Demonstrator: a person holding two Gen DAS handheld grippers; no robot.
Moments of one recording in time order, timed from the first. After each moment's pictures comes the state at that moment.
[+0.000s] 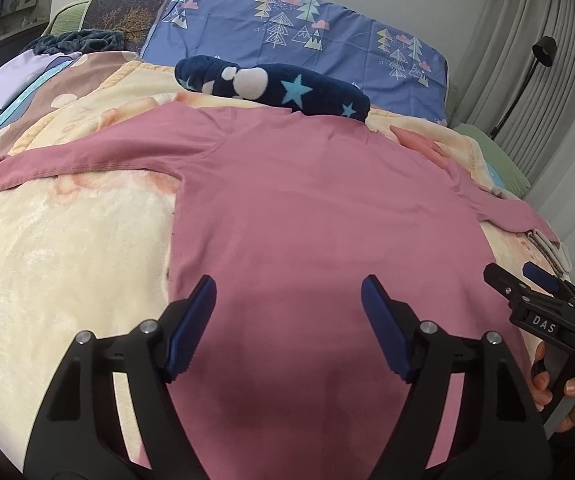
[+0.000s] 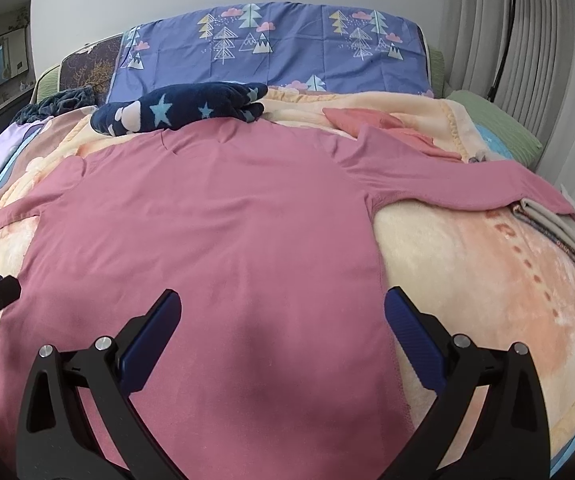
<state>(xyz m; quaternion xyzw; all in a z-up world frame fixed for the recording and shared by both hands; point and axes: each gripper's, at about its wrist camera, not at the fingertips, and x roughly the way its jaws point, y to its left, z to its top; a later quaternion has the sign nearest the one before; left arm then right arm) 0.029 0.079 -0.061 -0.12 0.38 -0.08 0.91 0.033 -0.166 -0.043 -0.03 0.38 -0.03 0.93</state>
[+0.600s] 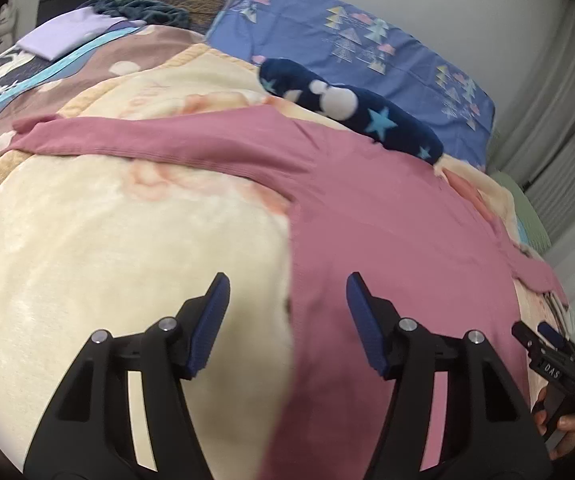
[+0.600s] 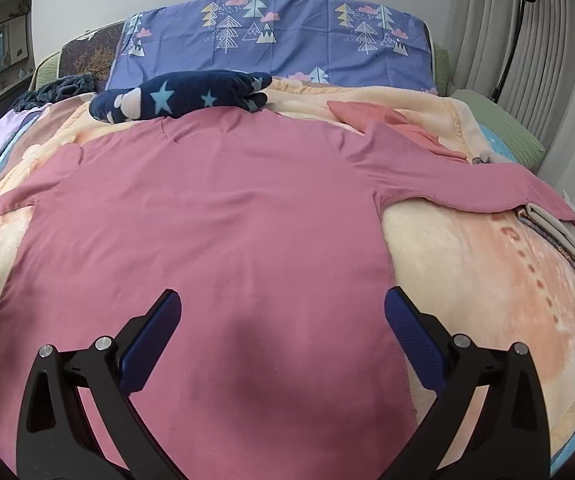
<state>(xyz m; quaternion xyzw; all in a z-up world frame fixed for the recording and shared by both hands) 0.040 0.168 -0.069 -0.20 0.38 -0.01 0.90 0.044 -0.163 -0.050 -0.04 0.40 -0.04 0.92</state>
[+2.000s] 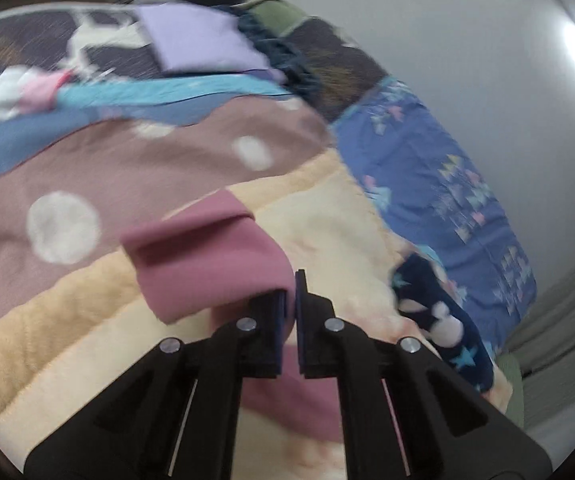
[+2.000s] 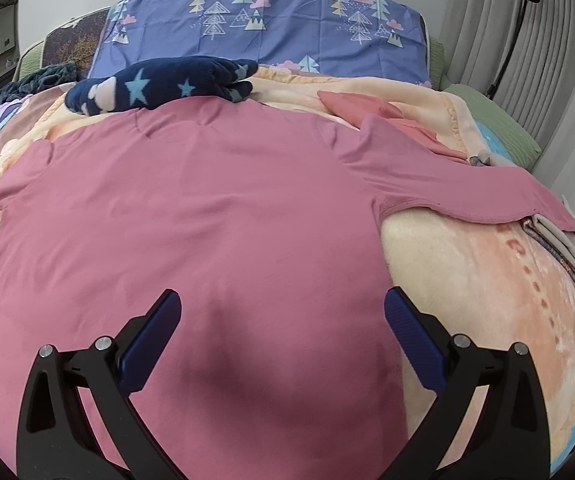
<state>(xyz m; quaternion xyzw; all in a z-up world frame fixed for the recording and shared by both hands) 0.142 0.381 -0.030 -0.37 0.26 0.10 0.89 0.085 -0.173 -0.060 -0.05 0.41 -0.07 0.91</state>
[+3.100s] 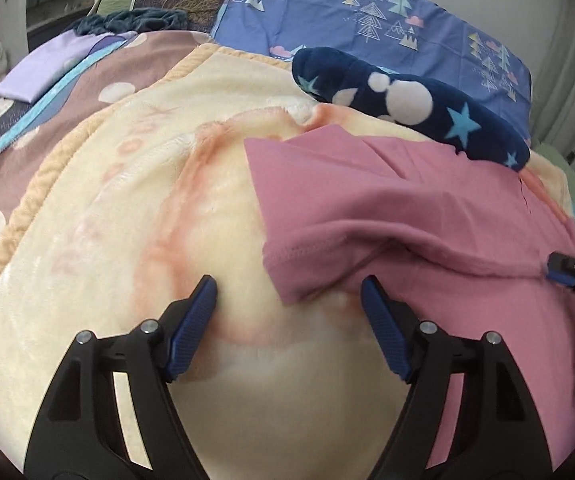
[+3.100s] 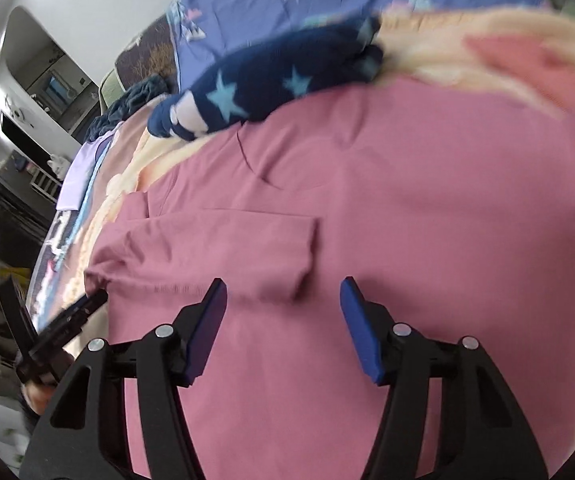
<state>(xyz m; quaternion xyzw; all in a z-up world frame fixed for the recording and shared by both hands) 0.153 0.221 -0.086 -0.12 0.42 0.02 0.90 0.242 -0.133 -0.091 0.17 0.51 0.18 0.83</state>
